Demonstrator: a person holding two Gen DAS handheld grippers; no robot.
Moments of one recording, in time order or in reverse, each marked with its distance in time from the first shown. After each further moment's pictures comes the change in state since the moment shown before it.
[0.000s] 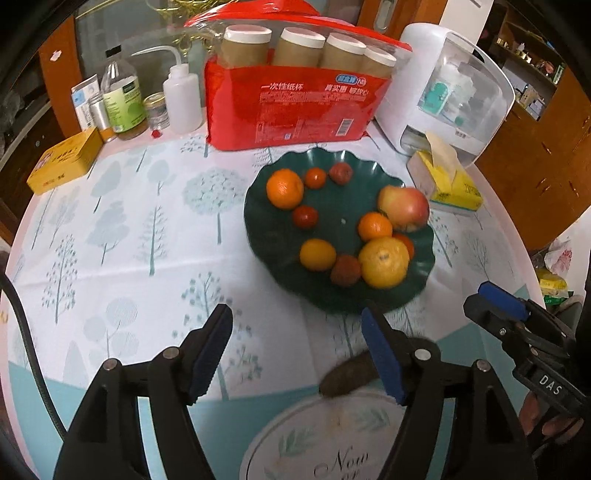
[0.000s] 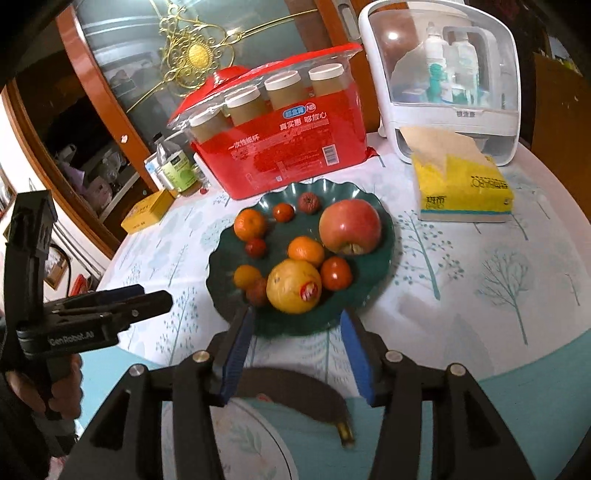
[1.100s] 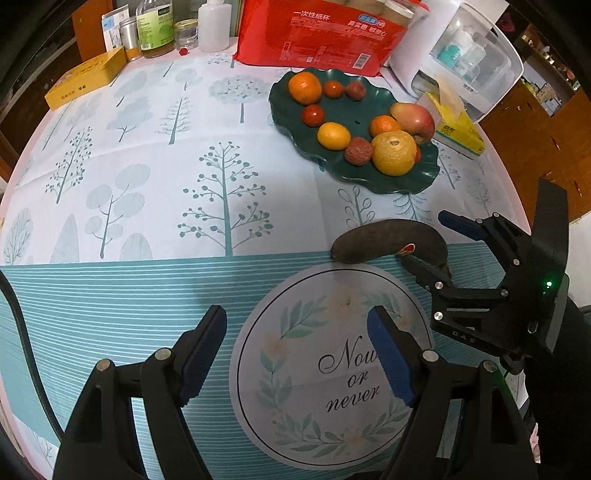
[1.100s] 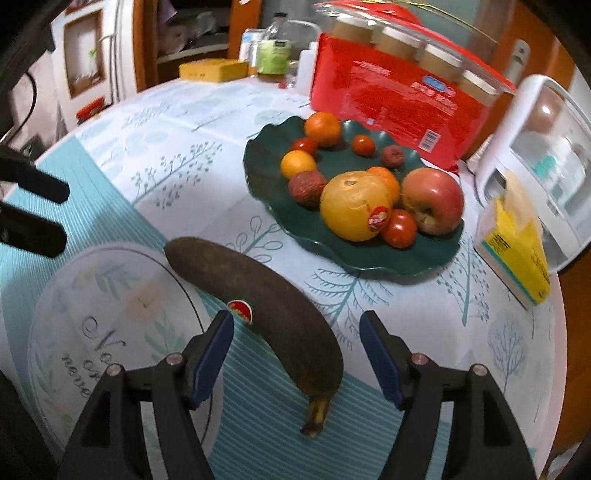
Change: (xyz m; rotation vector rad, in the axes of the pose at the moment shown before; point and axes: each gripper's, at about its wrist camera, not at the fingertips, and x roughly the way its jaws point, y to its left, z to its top) left arm -0.008 0.018 -0.090 -0.095 0.175 -0.019; right arm 0.057 0.042 -0.065 -0.663 0.163 -0.094
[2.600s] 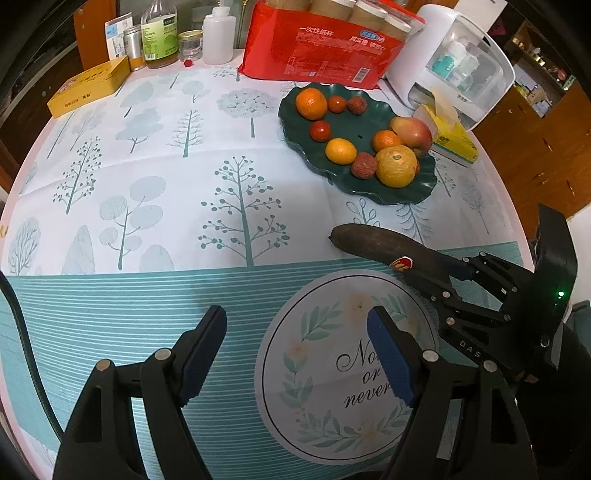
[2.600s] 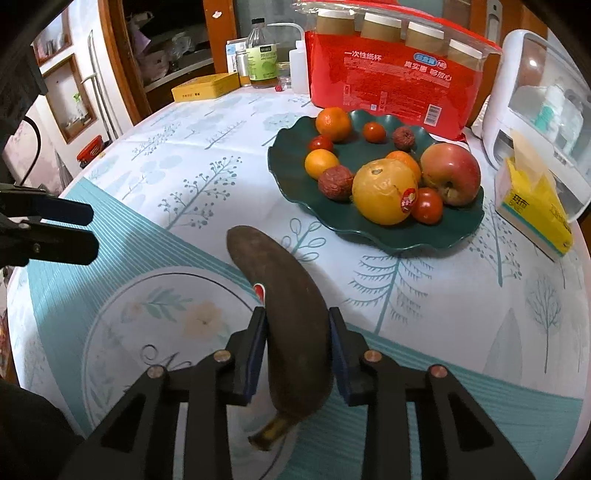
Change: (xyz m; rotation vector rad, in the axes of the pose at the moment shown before) left arm -0.016 0.022 -0.002 0.030 -0.039 -0.031; right arm -0.015 0.016 0.002 0.207 0.002 0.109
